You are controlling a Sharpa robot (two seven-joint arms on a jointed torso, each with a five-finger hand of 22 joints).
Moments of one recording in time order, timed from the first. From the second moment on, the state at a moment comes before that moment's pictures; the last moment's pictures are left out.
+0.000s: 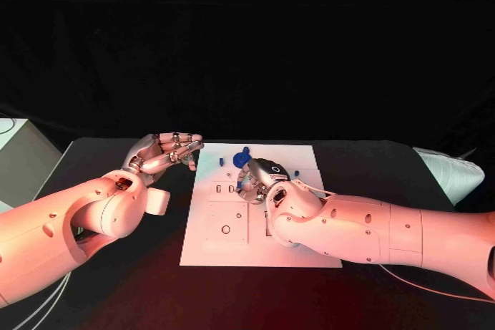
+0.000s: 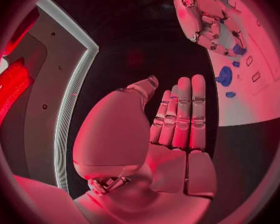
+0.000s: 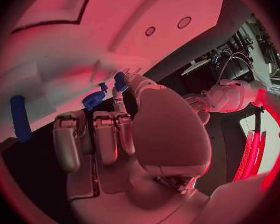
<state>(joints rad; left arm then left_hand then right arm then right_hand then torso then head) 0.98 -0.92 0.25 1.58 -0.26 -0.30 0.31 1.44 -0.19 0.43 0.18 0.05 0.89 0.19 0.20 0.18 1.11 0.13 0.07 0.08 1.06 0.06 0.81 0.66 0.18 0.94 0.16 0.95 0.56 1.14 -0.47 -0.14 1.39 -1.52 -0.63 -0.54 1.40 -0.19 0.38 0.23 0.30 1.05 0.12 0.24 0.31 1.47 0.03 1.57 1.31 1.47 -0.03 1.57 1.31 0.01 1.47 0.07 1.56 1.31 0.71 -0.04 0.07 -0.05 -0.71</state>
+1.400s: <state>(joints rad) 0.98 -0.92 0.25 1.58 -0.26 -0.30 0.31 1.44 -0.19 0.43 0.18 0.05 0.89 0.19 0.20 0.18 1.11 0.13 0.07 0.08 1.06 0.06 0.81 0.66 0.18 0.94 0.16 0.95 0.56 1.13 -0.45 -0.14 1.36 -1.54 -0.63 -0.53 1.37 -0.22 0.38 0.23 0.29 1.05 0.12 0.24 0.32 1.47 0.03 1.57 1.31 1.47 -0.03 1.57 1.31 0.01 1.47 0.07 1.56 1.31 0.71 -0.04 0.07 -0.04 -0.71</state>
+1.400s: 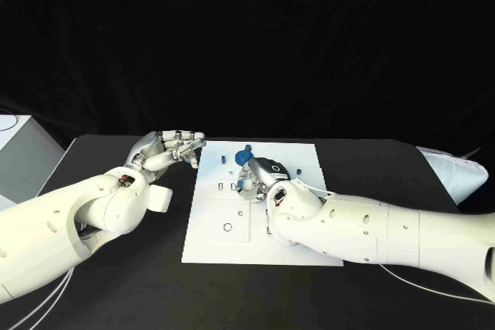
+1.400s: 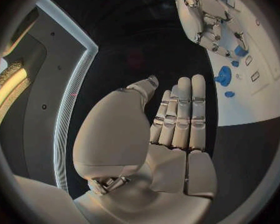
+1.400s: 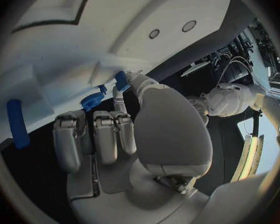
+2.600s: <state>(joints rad) 0.98 -0.92 0.25 1.58 -0.27 -0.30 0.30 1.44 -0.19 0.43 0.18 0.05 0.89 0.19 0.20 0.18 1.11 0.13 0.07 0.08 1.06 0.06 0.81 0.66 0.18 0.94 0.16 0.95 0.56 1.13 -0.45 -0.14 1.35 -1.54 -0.62 -0.51 1.35 -0.24 0.32 0.25 0.24 0.97 0.15 0.22 0.30 1.46 0.06 1.57 1.31 1.47 -0.02 1.57 1.31 0.01 1.47 0.09 1.56 1.31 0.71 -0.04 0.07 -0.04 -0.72</state>
